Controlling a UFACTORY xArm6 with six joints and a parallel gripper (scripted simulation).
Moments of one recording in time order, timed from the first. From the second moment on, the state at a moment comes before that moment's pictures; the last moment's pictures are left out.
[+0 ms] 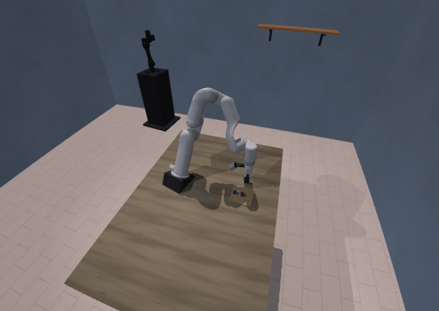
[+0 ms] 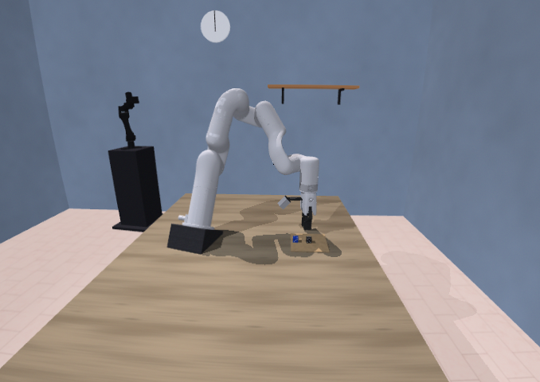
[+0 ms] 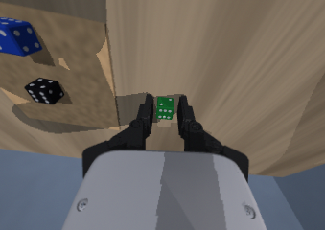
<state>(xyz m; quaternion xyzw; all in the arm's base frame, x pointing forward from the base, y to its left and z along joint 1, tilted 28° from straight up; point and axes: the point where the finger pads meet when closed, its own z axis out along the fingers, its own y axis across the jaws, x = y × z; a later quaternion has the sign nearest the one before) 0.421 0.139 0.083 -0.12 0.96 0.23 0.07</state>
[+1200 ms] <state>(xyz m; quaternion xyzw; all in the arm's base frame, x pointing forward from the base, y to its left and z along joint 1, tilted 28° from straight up) 0.421 0.139 0.083 -0.12 0.96 0.23 0.07</state>
